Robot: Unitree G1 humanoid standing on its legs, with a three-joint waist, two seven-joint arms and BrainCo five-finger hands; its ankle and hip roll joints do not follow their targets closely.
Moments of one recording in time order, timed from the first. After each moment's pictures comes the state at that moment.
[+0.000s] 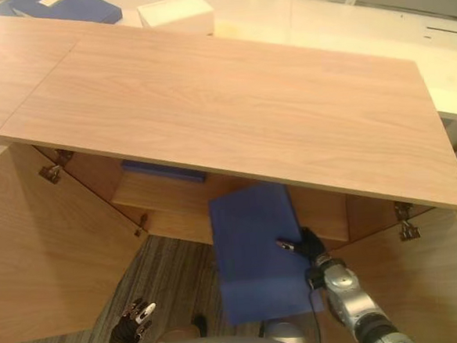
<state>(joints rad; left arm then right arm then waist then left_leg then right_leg) 0.22 0.24 -0.20 0.93 -0.66 -0.29 -0.42 -0.06 -0.32 0.36 0.67 0.37 -0.20 0.21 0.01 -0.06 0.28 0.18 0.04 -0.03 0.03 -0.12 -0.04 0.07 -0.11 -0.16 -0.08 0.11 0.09</state>
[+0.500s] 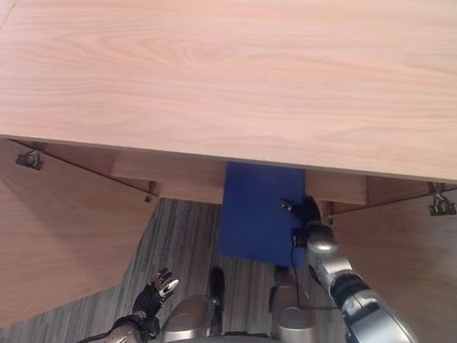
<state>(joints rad) 0.08 0.22 -0.36 0.91 -0.69 -0.29 -0.40 -0.35 -0.26 0.33 0.84 0.50 -0.19 -0.11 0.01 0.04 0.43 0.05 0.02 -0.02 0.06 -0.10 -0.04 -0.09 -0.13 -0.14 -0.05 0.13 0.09</state>
